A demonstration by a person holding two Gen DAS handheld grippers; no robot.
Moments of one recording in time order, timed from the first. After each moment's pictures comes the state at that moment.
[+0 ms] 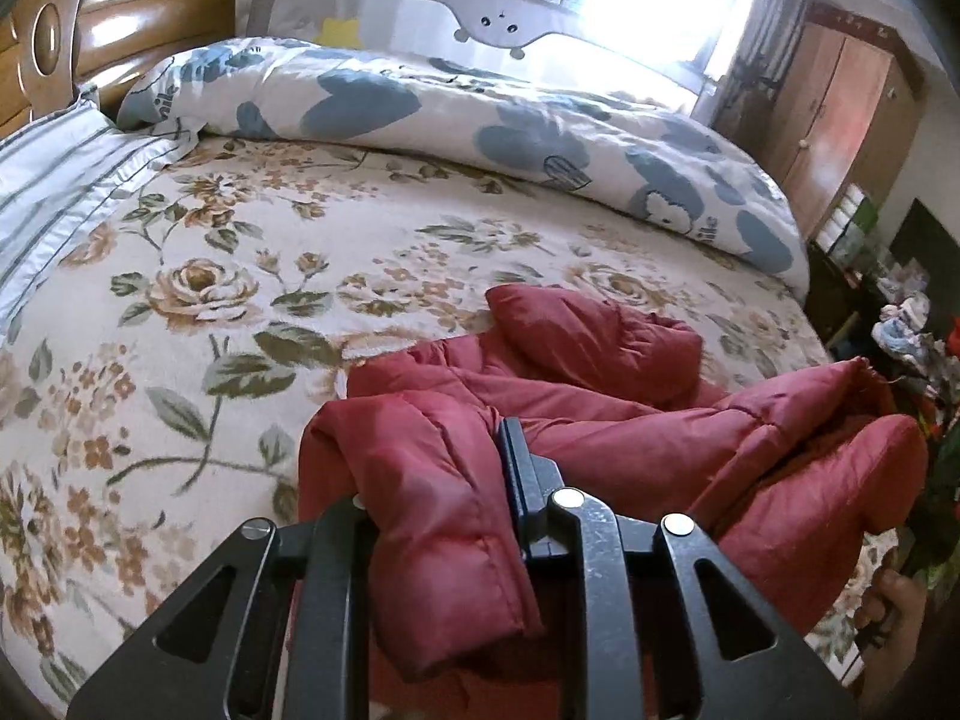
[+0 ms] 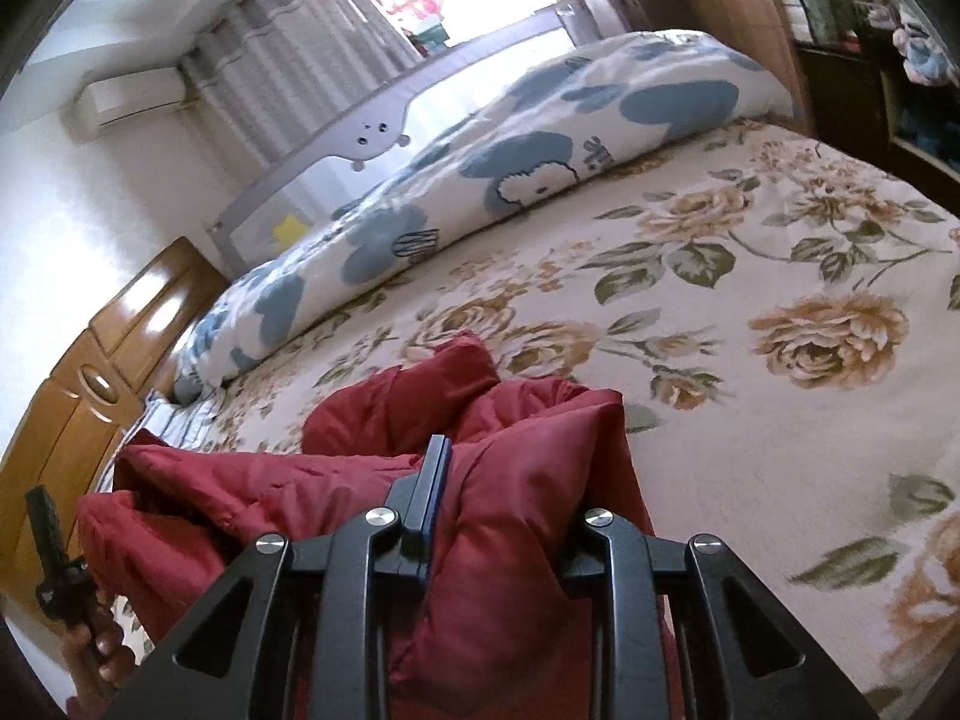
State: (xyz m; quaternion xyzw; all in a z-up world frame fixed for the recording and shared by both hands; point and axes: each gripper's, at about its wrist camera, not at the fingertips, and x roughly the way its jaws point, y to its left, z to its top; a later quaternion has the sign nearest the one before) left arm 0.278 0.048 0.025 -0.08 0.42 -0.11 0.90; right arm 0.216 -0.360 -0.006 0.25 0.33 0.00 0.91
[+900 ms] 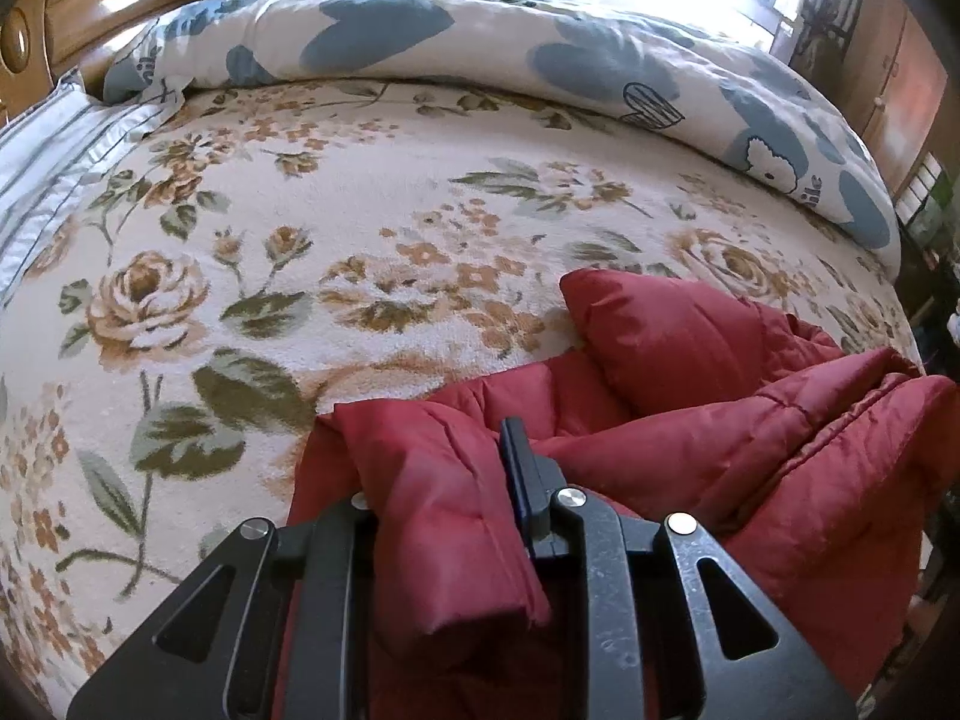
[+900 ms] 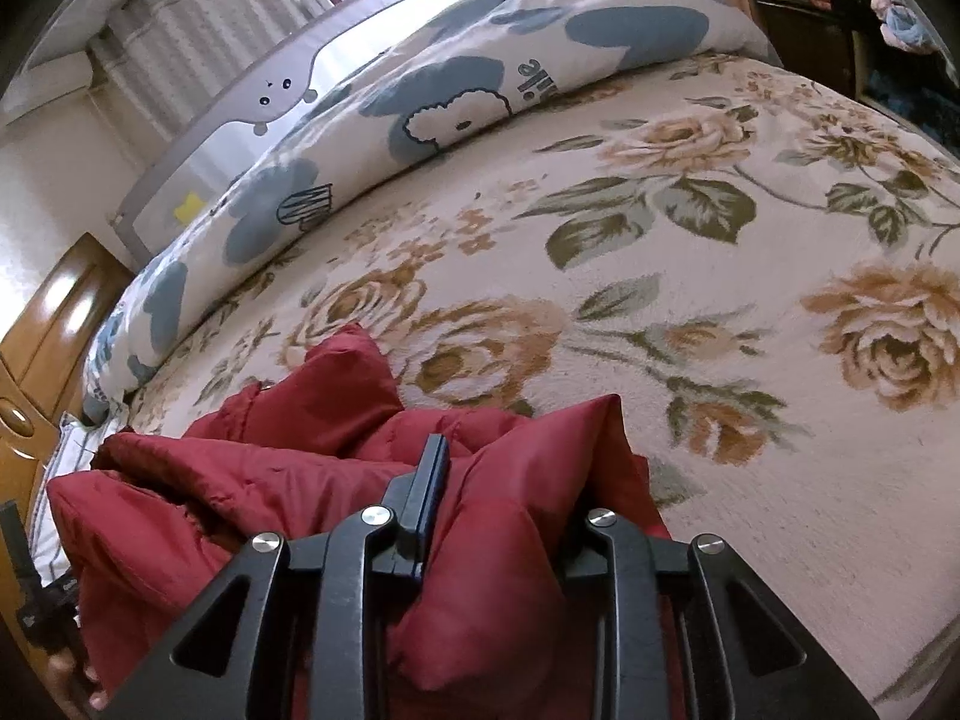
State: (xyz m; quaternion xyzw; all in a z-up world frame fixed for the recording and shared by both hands) left arm 0.403 0.013 -0.054 -0.04 0.49 -0.04 0.87; right arm 0.344 -0.372 -0.095 0.25 0.40 -0.08 0.88
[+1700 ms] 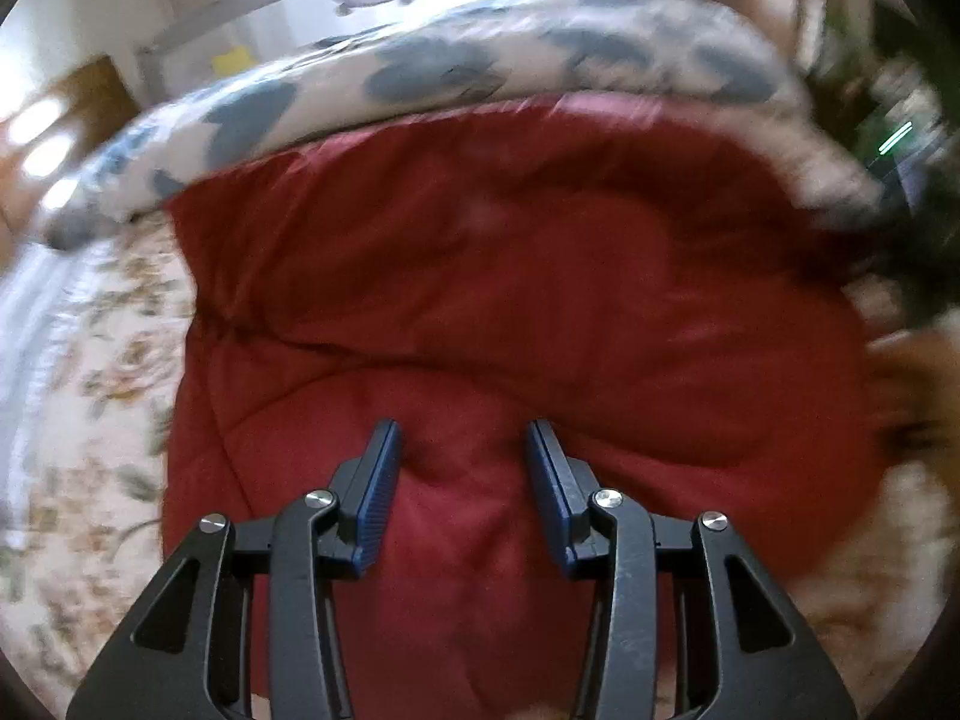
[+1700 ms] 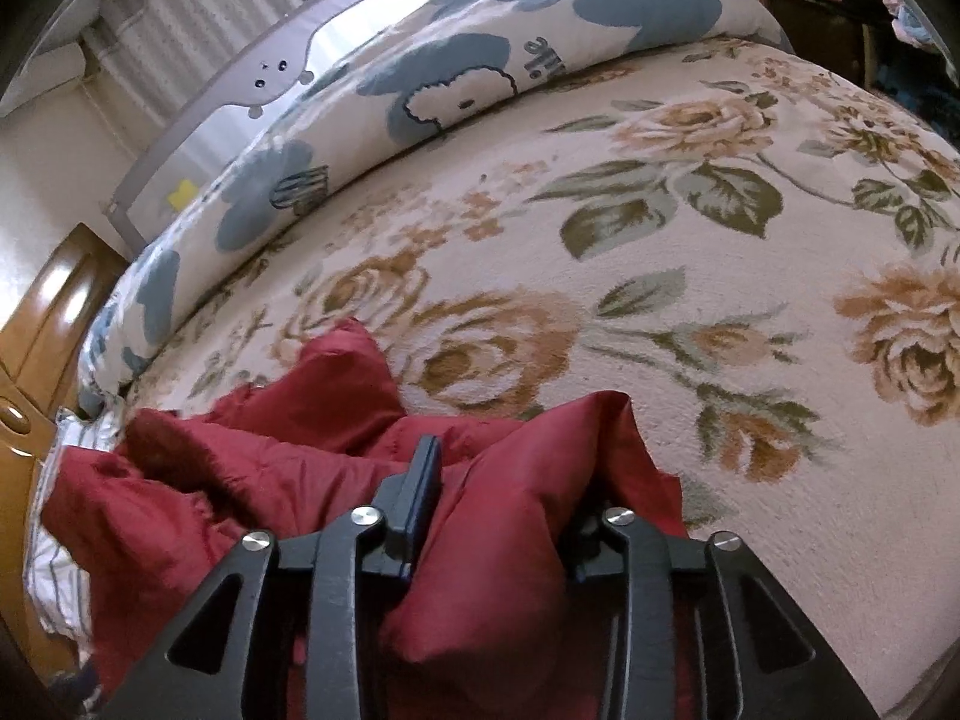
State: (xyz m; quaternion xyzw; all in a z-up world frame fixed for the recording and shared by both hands) left arm 0.292 -0.085 -0.041 0.14 0.44 -0.10 0.88; right arm 0.362 -0.371 -0.093 0.26 0.42 -0.07 0.87
